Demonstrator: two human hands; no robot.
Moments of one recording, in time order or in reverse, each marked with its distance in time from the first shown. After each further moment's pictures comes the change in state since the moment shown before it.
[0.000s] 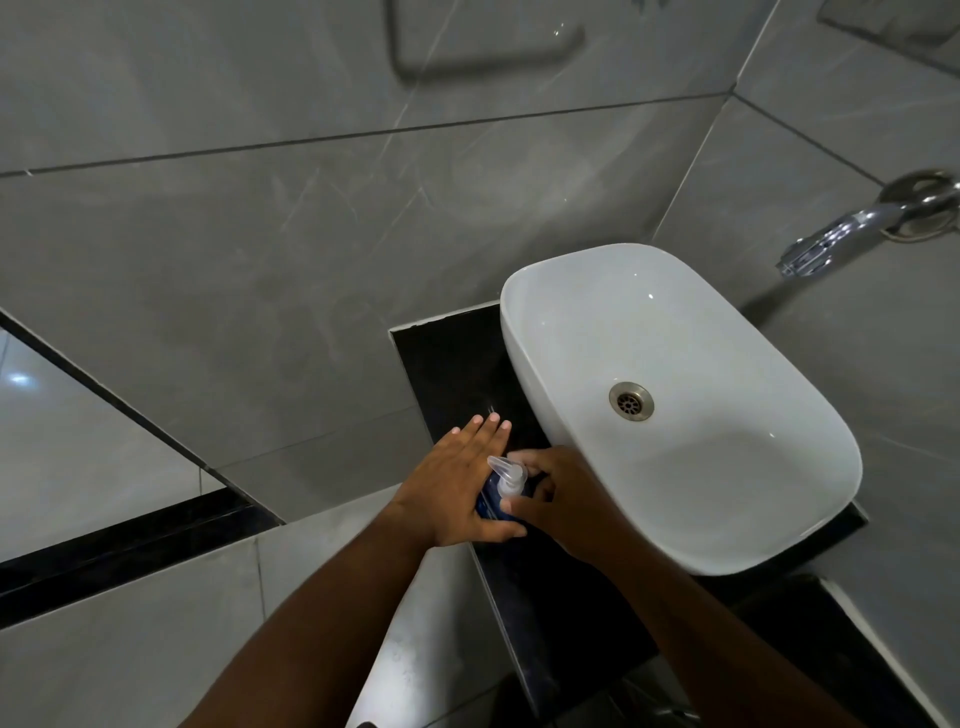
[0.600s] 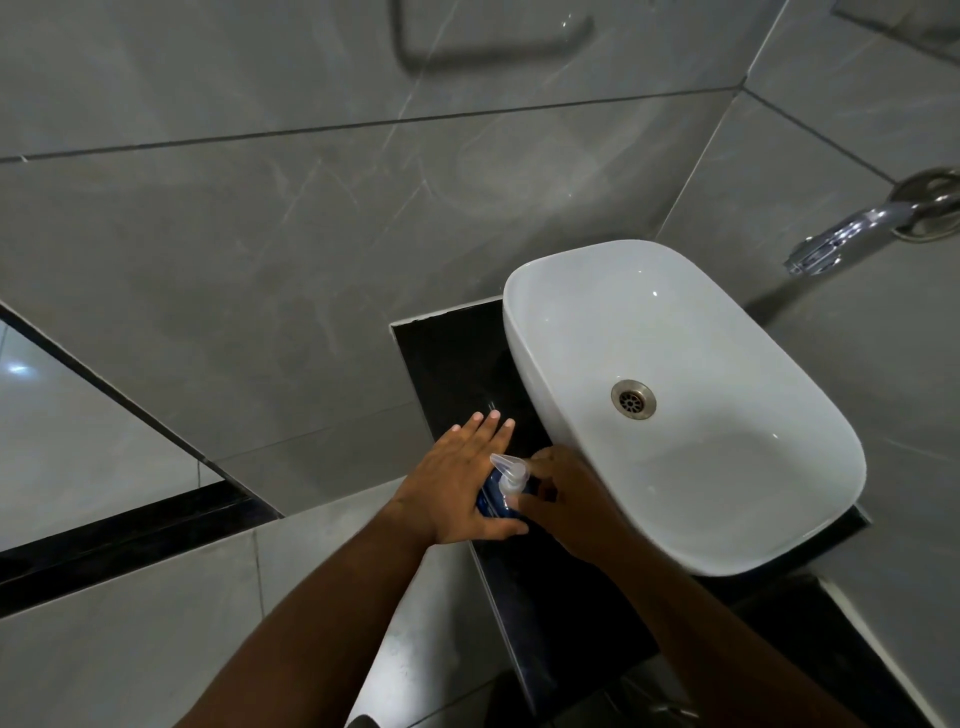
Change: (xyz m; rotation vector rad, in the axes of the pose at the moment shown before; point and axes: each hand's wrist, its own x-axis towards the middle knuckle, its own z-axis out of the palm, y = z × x) left_hand 0.001 0.001 0.001 -0.043 0.001 -0.007; right_hand 0.000 0.005 0.002 -0.138 0.026 -0.004
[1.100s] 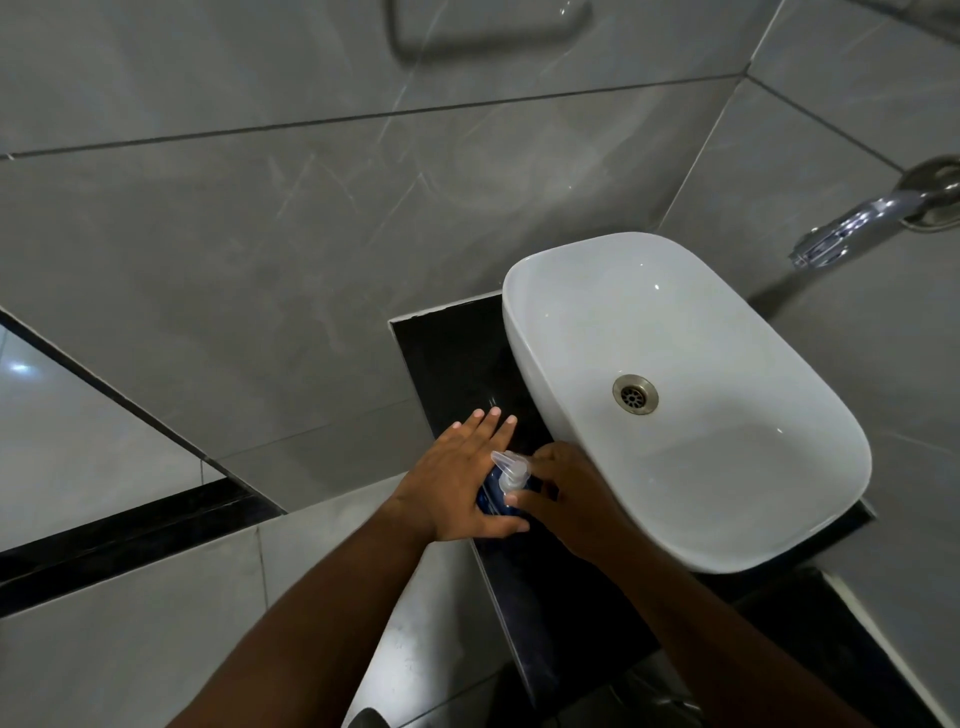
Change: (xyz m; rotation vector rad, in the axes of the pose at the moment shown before) left_hand 0.001 -0.001 0.000 -0.002 -0.021 -0.003; right_hand 0.000 0.009 0.005 -0.024 0.026 0.008
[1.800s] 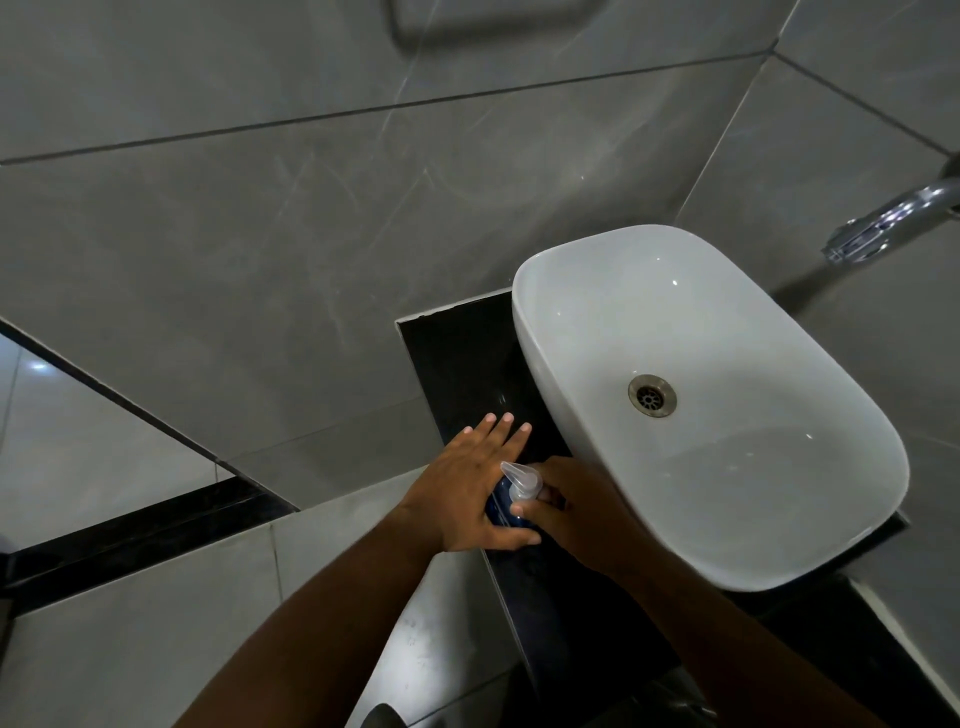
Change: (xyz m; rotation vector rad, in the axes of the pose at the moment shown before) left_hand 0.001 -0.003 0.000 -0.038 0.018 0.017; right_hand 0.003 -0.005 -0.003 0.067 -0.069 -0.008
